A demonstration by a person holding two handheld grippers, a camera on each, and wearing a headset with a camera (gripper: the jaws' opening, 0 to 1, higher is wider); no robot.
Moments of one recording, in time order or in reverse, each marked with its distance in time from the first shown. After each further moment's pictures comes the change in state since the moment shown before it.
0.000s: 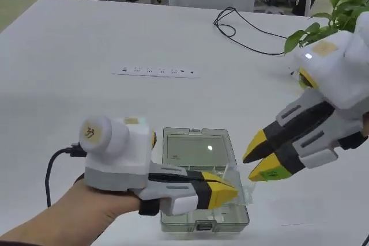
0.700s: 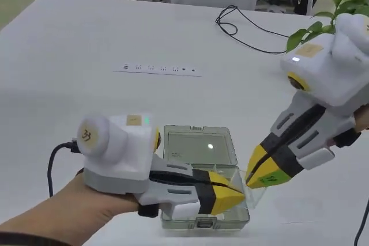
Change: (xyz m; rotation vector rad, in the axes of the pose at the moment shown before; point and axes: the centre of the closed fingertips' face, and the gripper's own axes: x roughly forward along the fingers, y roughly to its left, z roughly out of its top) left arm 0.001 -0.014 0.000 0.141 0.010 -0.060; right arm 0.011 0.020 0.000 -0.007 0.025 0.139
